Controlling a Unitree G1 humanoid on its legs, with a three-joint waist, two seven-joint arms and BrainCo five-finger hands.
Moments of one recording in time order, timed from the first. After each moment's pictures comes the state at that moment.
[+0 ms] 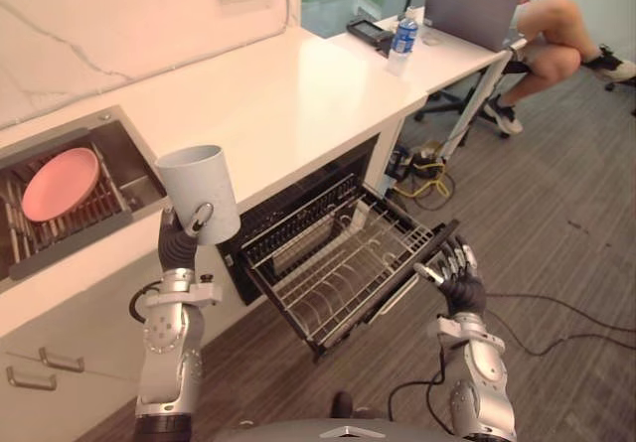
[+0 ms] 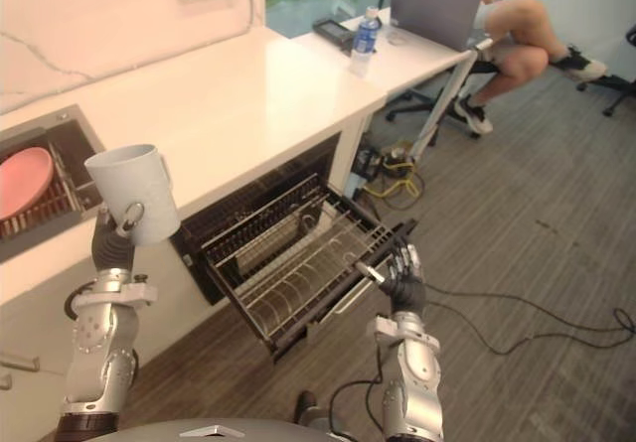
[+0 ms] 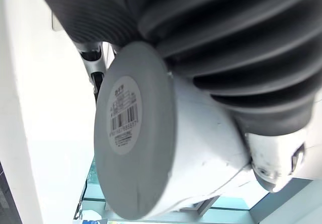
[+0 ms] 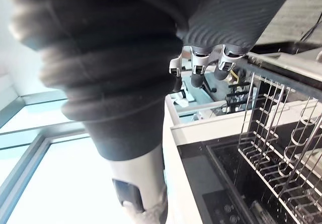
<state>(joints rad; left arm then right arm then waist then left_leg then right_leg) 0.12 0.02 0.05 -0.19 -0.25 -0.20 0.02 0.20 -0.02 -0.24 -0.03 0.33 -0.17 0.08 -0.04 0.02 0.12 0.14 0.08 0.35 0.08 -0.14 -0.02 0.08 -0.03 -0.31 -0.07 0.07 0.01</state>
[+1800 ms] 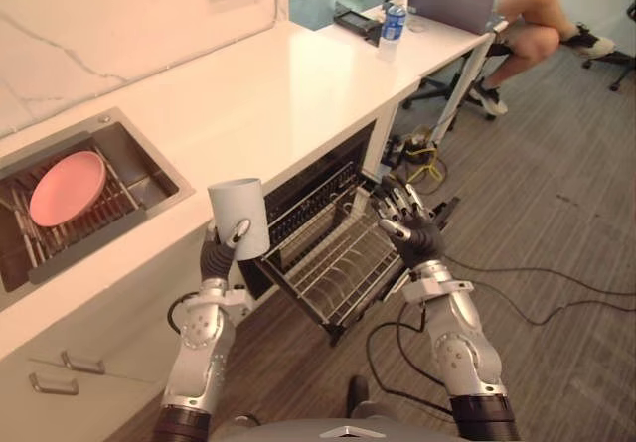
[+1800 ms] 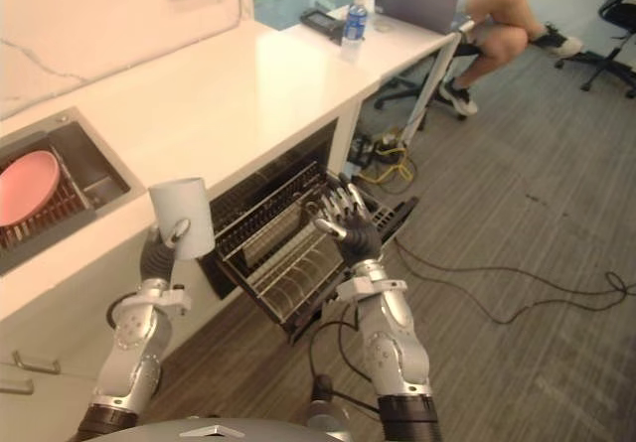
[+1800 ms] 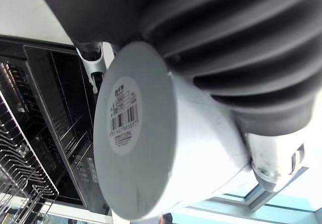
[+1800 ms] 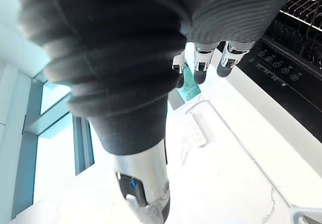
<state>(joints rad) 0.07 0.03 -0.13 0.03 -0.17 -0.16 0.23 0.02 -0.13 0.00 -0.18 0.74 0.03 0.24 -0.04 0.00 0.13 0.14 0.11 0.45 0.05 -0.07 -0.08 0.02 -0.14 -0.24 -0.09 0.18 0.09</state>
